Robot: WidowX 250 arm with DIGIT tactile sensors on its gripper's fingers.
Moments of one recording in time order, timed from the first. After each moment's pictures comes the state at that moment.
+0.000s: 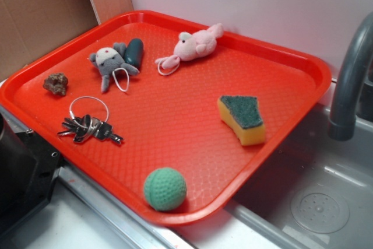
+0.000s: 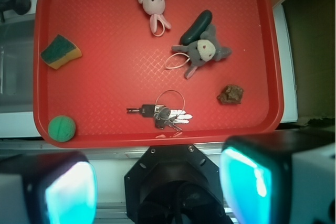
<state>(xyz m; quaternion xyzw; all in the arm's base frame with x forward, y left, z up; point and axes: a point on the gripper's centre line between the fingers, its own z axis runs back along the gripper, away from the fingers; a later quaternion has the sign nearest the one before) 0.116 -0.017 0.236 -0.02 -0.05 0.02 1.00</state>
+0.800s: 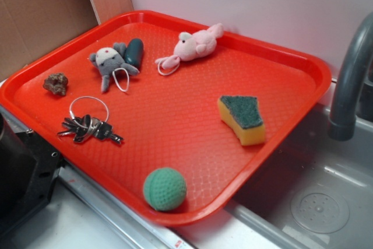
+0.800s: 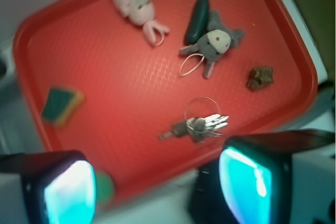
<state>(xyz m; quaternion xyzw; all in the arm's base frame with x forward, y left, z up) 0.180 -0.073 0.189 -0.02 -0.04 0.27 0.96</state>
